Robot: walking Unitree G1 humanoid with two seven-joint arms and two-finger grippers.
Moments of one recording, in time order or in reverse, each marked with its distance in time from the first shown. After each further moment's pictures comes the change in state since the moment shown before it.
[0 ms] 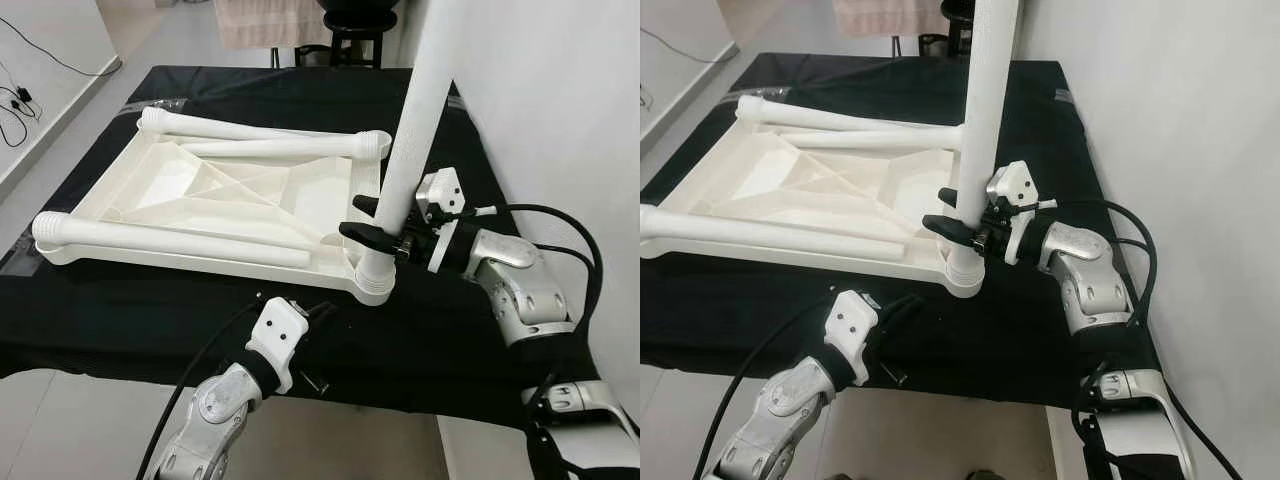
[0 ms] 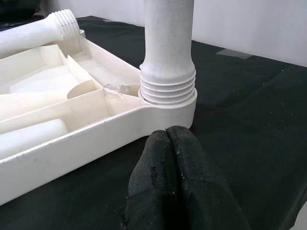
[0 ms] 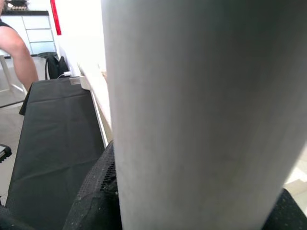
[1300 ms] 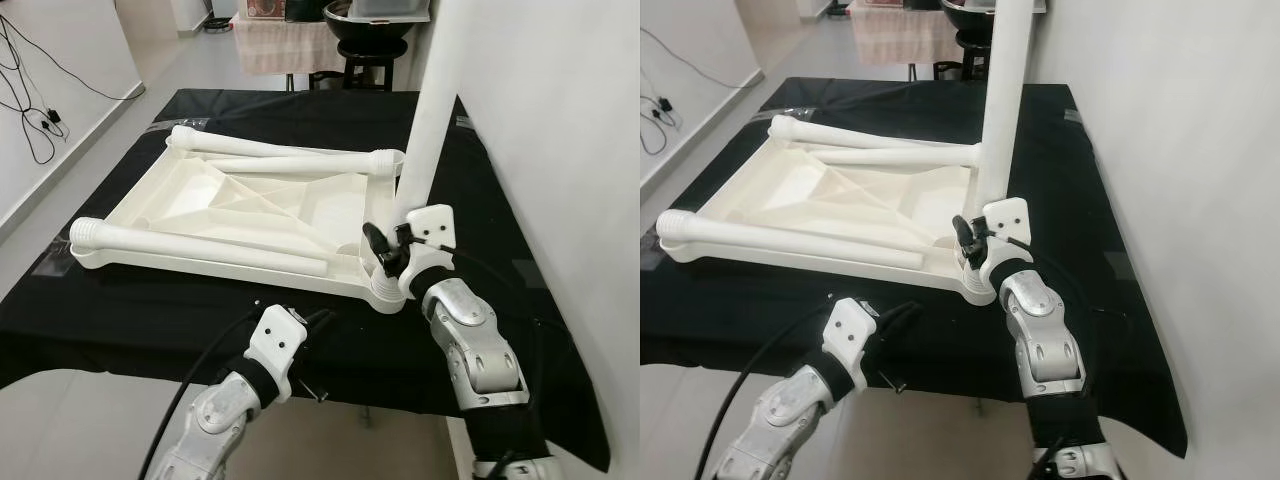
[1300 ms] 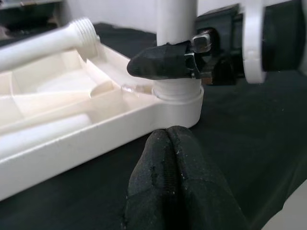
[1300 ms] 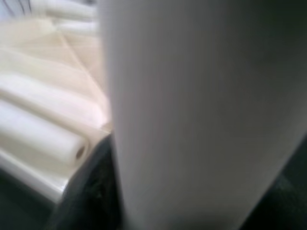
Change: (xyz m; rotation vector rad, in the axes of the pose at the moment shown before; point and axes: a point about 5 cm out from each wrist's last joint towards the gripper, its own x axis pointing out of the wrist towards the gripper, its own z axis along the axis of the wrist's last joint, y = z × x) left arm -0.004 0.000 -0.001 0.000 0.013 0.008; right arm 0.006 0.045 -0.065 0.168 0.230 -0.721
